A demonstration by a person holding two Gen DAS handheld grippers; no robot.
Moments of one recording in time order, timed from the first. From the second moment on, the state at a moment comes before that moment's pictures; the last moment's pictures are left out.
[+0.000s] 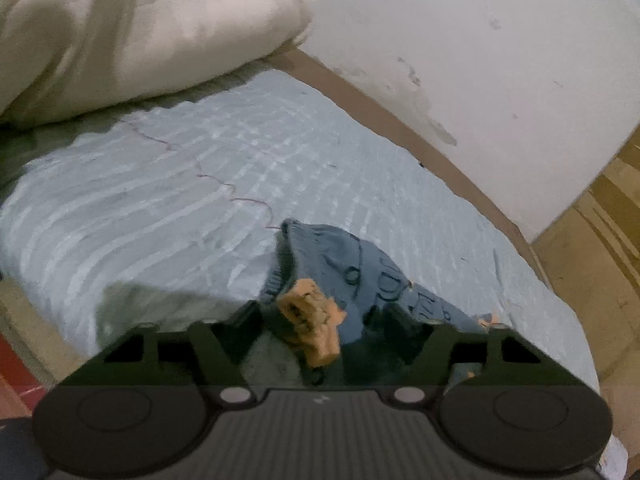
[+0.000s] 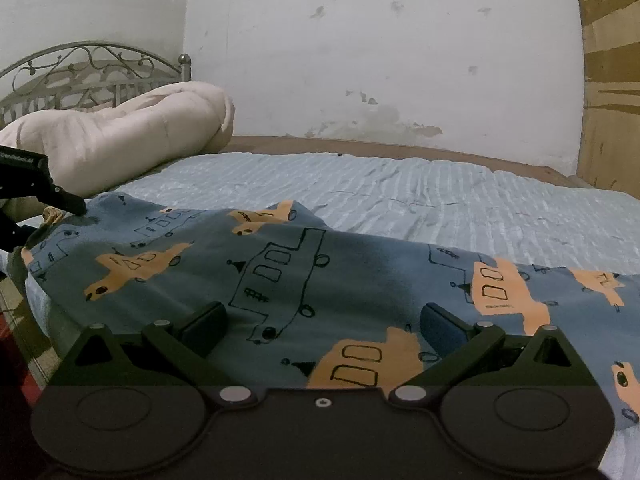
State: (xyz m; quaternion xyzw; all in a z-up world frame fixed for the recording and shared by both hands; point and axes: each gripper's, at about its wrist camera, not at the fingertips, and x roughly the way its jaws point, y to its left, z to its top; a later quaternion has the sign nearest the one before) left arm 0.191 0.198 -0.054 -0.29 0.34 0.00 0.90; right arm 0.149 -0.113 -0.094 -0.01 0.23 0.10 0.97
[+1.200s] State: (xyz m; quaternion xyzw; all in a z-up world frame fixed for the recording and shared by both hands) left arm 0.183 0.140 -0.011 -0.09 0.34 0.09 0.93; right arm 0.144 -0.144 -0.081 0.00 0.22 0.13 0.97
